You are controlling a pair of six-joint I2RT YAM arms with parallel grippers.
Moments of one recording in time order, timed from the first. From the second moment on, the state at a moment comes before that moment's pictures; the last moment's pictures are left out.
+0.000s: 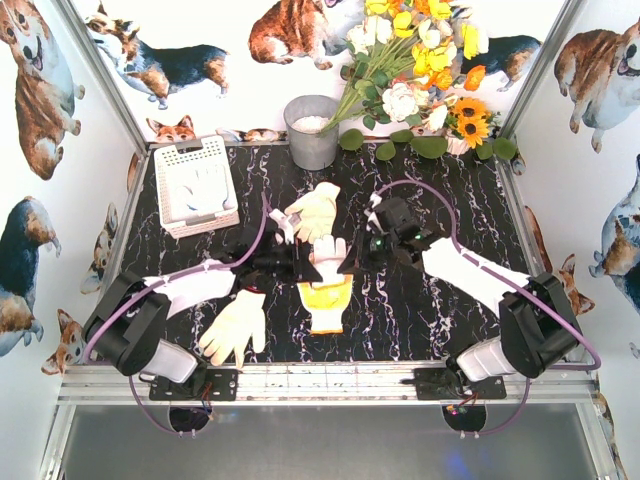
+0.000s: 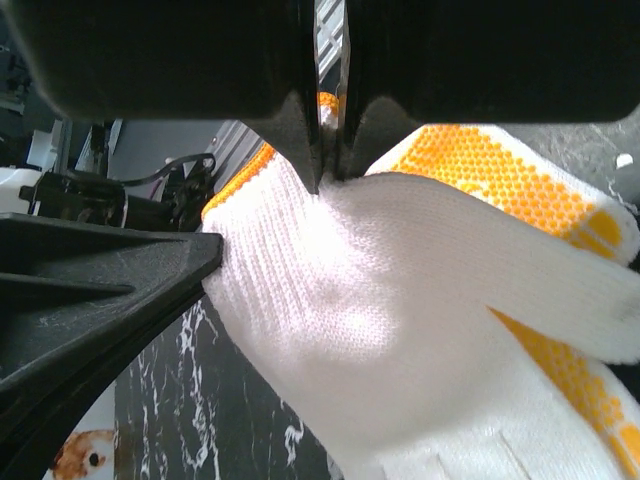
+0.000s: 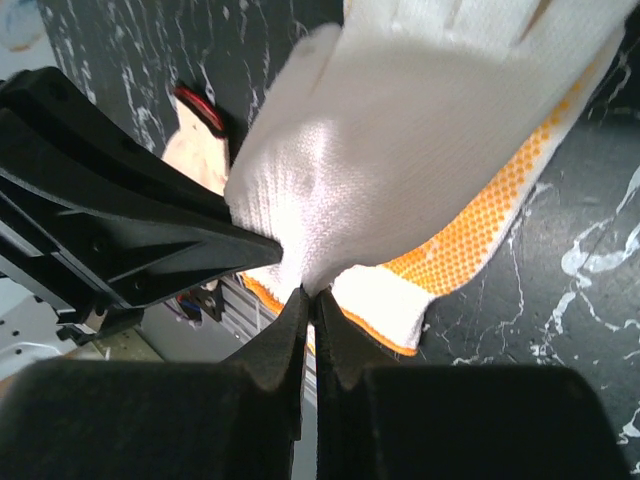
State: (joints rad) left arm -0.58 1.46 0.69 0.13 0.54 -0.76; right arm 0.53 1.42 0.91 -0.35 -0.46 0.77
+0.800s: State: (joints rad) left arm -0.62 1.39 0.52 0.16 0.54 -0.79; right arm 0.66 1.42 0.80 -0.32 -0.39 0.82
